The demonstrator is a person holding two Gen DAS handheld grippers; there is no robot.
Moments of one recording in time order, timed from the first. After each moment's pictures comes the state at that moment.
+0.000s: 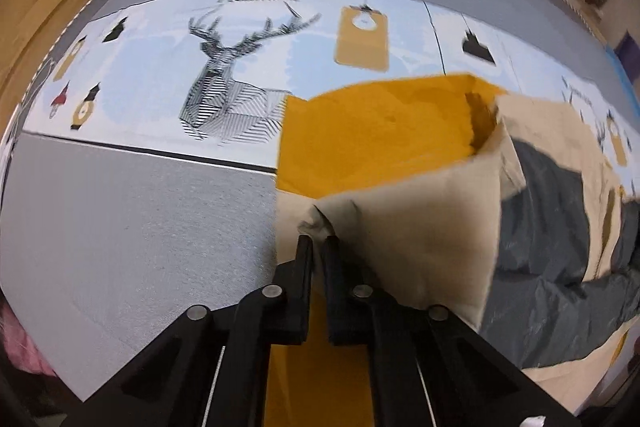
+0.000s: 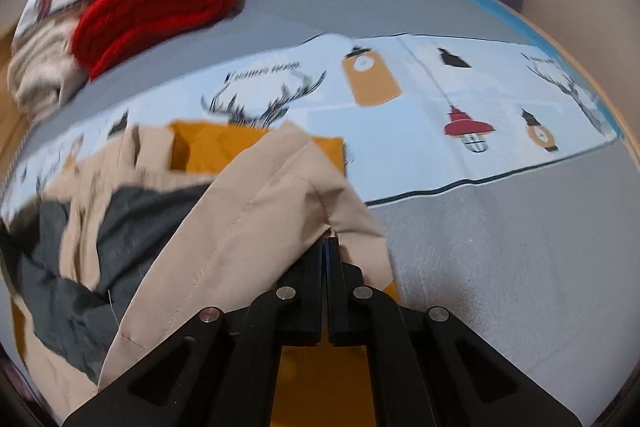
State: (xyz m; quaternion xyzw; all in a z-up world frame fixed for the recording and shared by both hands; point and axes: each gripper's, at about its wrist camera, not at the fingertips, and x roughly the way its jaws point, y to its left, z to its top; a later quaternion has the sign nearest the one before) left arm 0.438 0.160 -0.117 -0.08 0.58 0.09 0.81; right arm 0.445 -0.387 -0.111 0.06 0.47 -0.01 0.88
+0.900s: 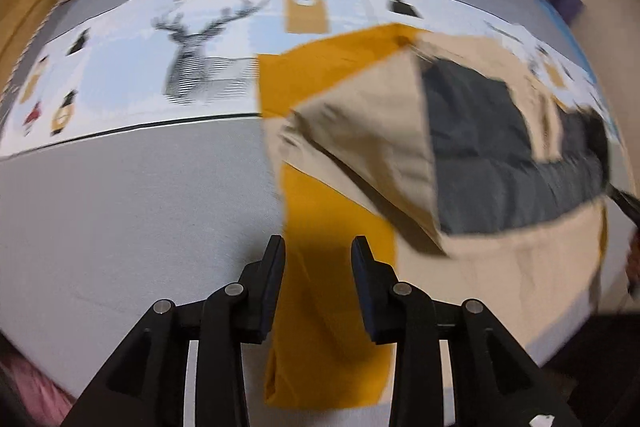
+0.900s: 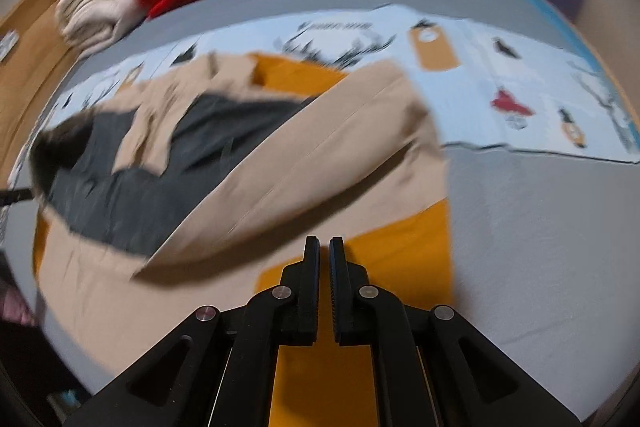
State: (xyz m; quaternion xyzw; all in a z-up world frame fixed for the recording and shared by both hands) left arm 0.366 0.164 -0.094 -0.04 0.60 -0.06 0.80; right arm 0.389 -0.338 -0.107 0.00 0.53 0.11 0.84
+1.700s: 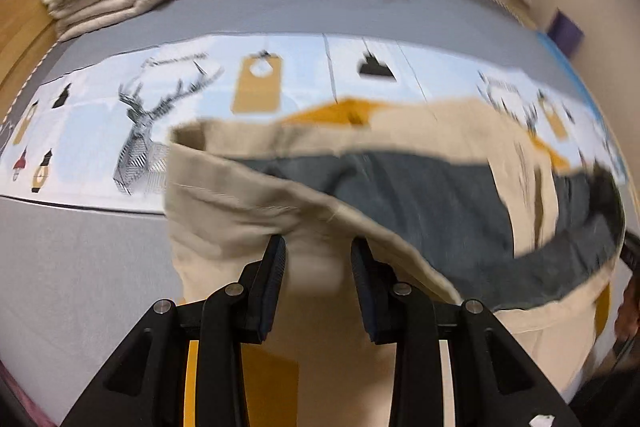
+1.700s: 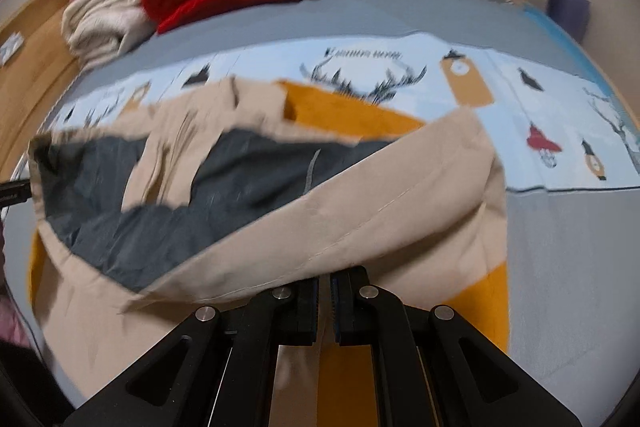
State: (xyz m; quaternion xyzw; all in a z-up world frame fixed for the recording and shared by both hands) left arm 0.432 0.096 -0.093 -0.05 0.51 -0.01 0.86; right arm 0.425 -0.302 -0.107 0.01 0.47 0.09 0.88
